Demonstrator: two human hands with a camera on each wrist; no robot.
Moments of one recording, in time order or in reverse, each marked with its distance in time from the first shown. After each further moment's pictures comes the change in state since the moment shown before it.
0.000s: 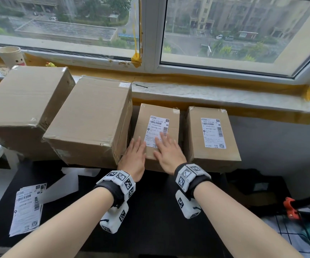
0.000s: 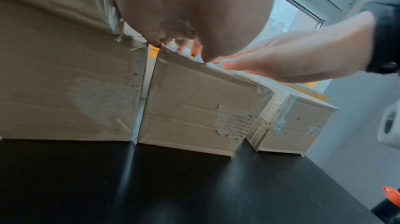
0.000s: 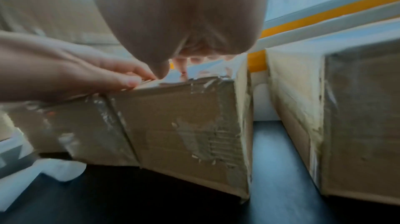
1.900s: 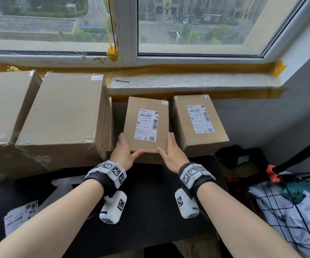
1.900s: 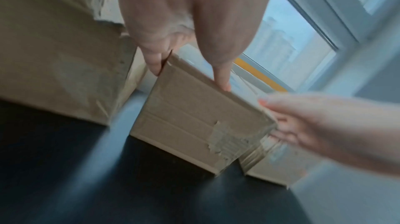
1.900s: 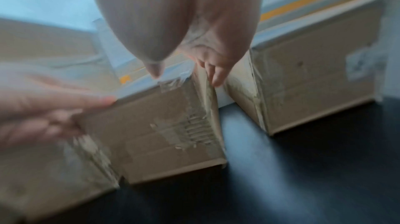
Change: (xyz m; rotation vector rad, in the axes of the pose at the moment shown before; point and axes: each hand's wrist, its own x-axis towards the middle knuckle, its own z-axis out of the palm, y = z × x) left_hand 0.018 -0.020 -0.020 -0.365 -0.035 -0.117; right_hand -0.030 0.004 0.010 0.467 0.047 0.373
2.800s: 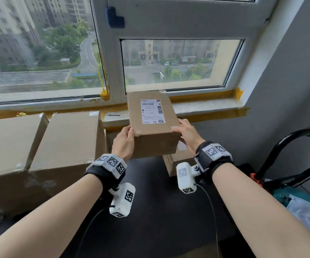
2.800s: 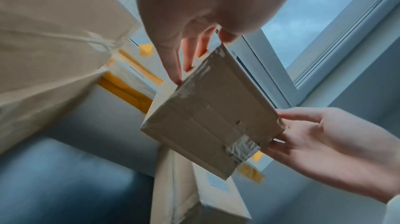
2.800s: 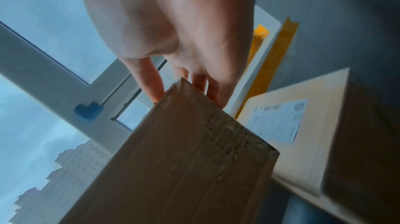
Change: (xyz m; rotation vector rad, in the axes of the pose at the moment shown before) left_hand -0.030 0.104 -0.061 -0.329 0.227 0.254; right_hand -0.039 -0.048 -0.134 0.761 0.287 -0.063
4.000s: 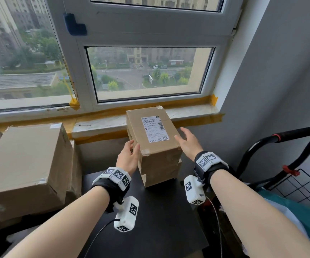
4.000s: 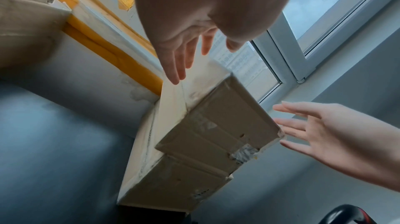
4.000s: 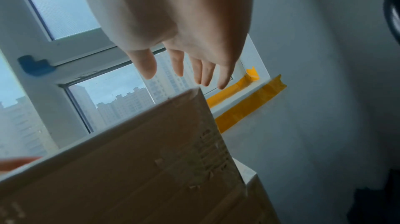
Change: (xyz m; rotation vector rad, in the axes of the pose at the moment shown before) left_hand -0.002 0.031 0.117 -0.065 -0.101 -0.063; right_hand 0.015 0.027 -0.121 -0.476 0.206 -0.028
